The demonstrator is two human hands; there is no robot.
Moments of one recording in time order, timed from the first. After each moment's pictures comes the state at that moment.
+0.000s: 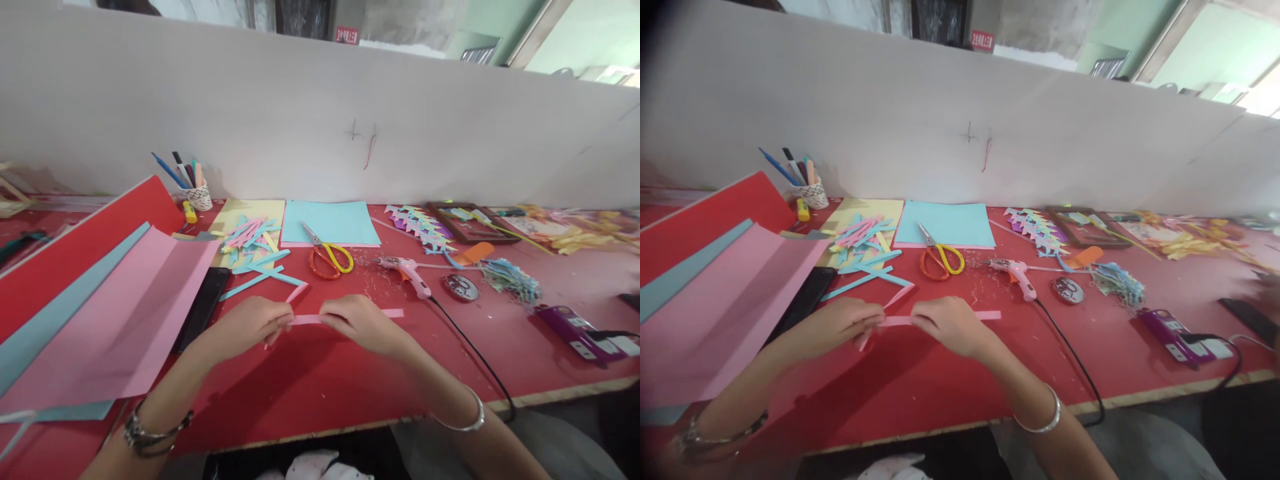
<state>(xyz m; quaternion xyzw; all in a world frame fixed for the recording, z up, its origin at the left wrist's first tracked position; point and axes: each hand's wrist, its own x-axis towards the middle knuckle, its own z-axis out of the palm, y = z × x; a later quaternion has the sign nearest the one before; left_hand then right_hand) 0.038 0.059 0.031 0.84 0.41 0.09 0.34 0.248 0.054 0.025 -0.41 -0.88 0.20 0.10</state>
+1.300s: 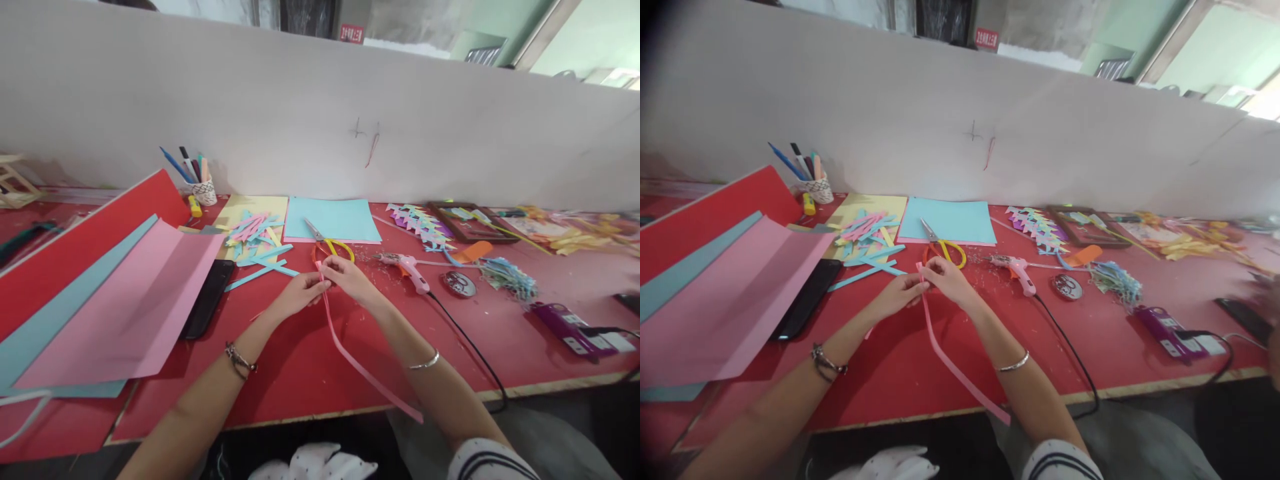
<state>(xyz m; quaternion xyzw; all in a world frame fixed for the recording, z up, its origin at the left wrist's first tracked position) 0.101 0.095 -0.022 0.67 0.36 0.33 0.56 0.234 0.105 0.002 -0.47 -0.63 0.51 0.35</state>
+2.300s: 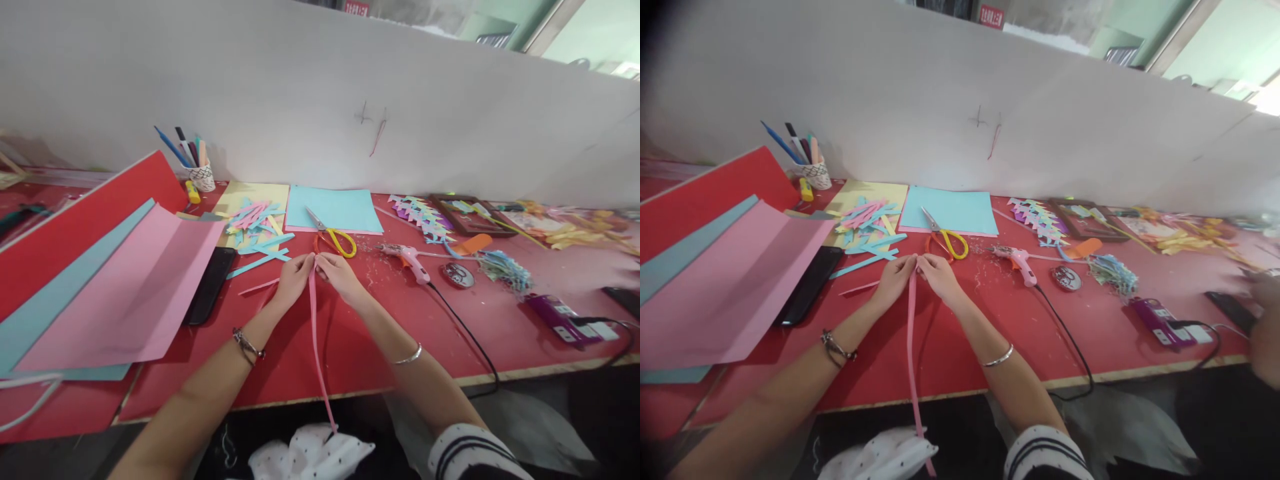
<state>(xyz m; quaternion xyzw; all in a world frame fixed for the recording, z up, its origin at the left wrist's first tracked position) 0.099 0.098 -0.037 0.59 0.47 0.50 0.43 0.204 0.095 -0.008 -0.50 -0.55 0.53 0.42</state>
